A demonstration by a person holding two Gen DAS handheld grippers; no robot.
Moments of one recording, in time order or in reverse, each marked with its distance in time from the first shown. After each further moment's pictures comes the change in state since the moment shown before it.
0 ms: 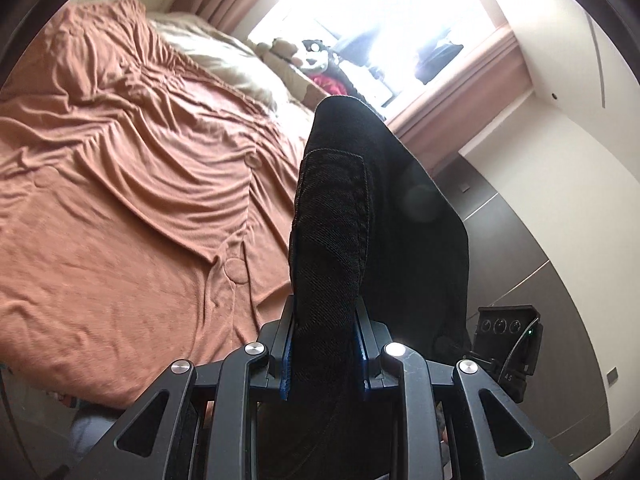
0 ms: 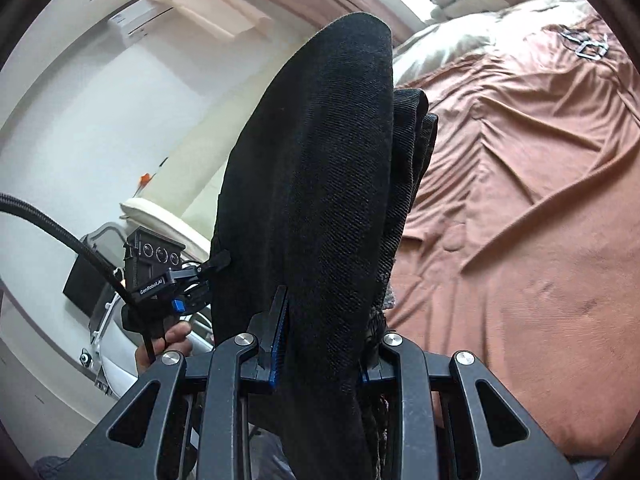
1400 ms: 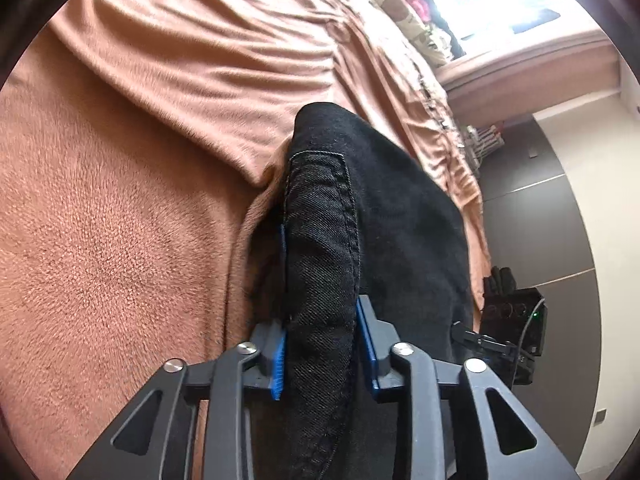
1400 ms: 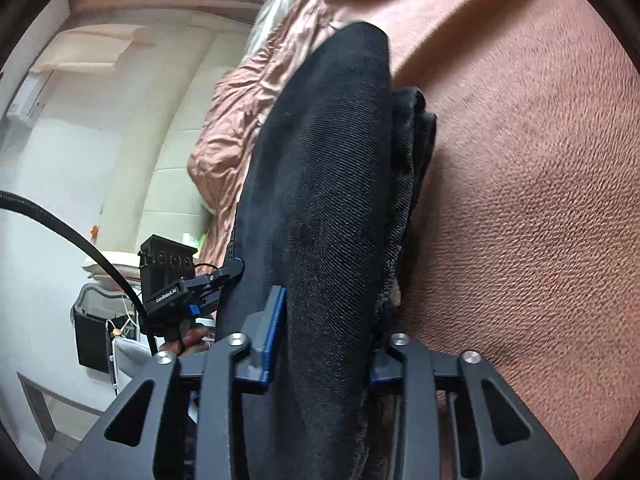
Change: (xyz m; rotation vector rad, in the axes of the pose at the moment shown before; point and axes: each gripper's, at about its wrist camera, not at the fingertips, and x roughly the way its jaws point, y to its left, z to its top) left arm 0.234 0.120 -0.012 -0.198 0.338 0.087; right arm 0.042 -0.195 0.024 0.374 0.189 -0.034
